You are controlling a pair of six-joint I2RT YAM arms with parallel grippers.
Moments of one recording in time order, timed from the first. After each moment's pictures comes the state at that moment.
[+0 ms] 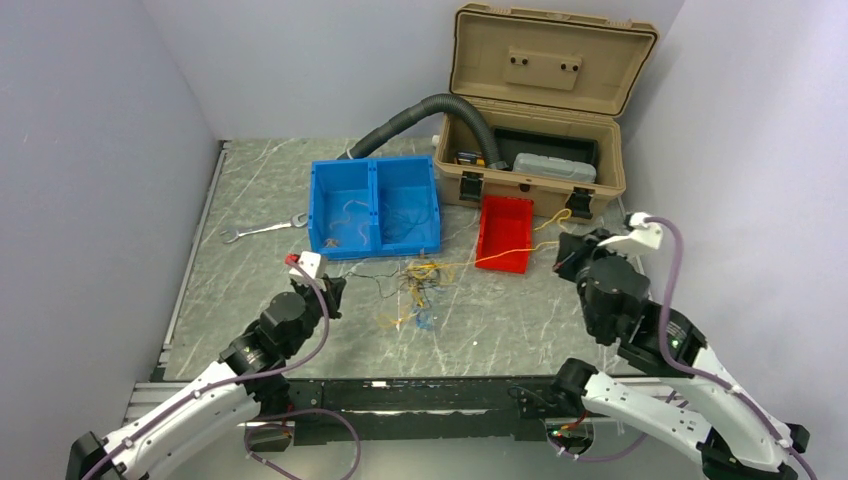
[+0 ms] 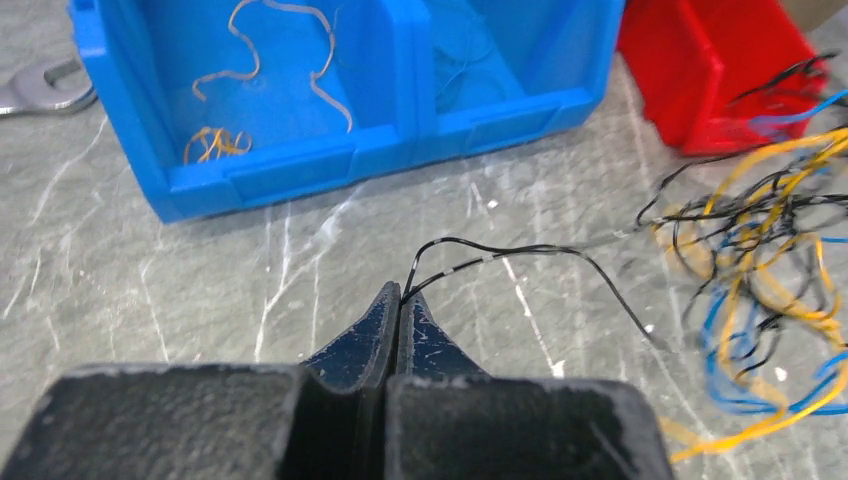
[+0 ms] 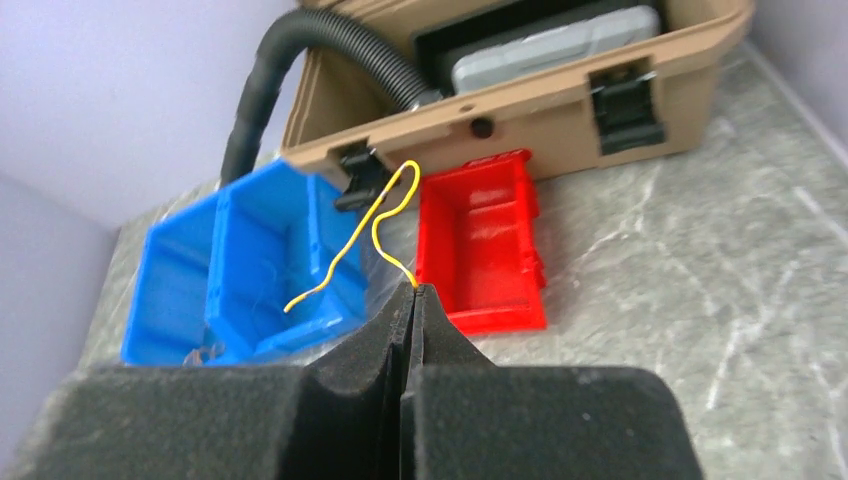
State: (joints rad) left arm -0.74 0.44 0.22 0.00 -0.34 -0.32; right arm 0.89 0.58 0.96 -0.65 0.89 0.64
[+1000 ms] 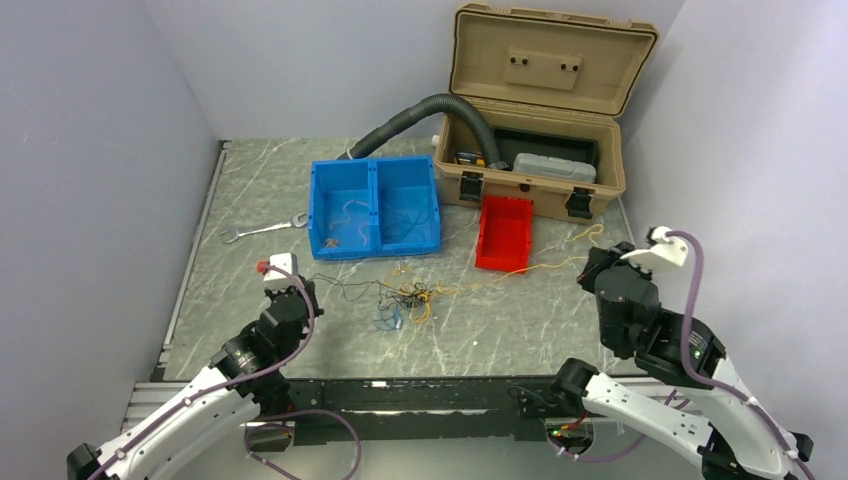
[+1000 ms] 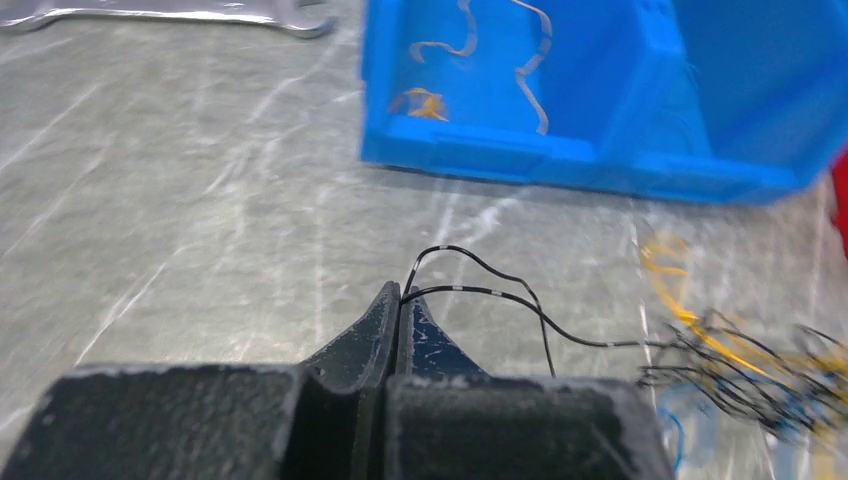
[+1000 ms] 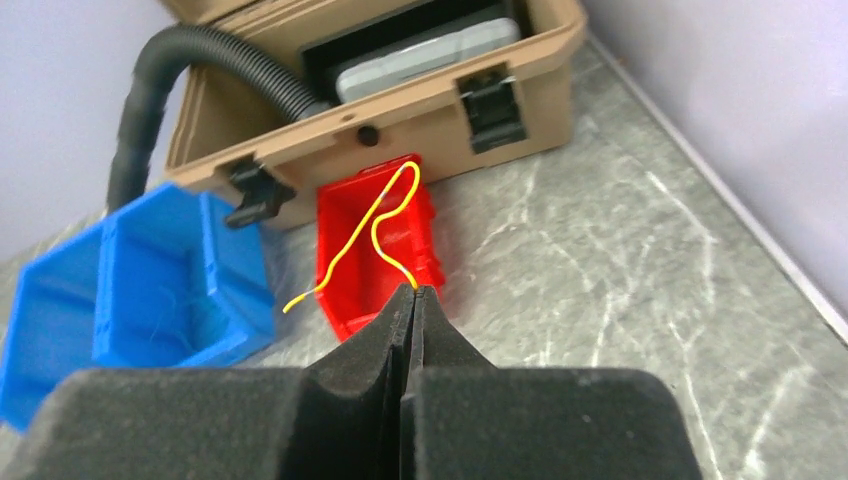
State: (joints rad) left arm -0.74 0.37 0.26 -0.30 -0.74 -0.55; right arm 0.89 0.52 1.06 -1.01 1.12 0.79
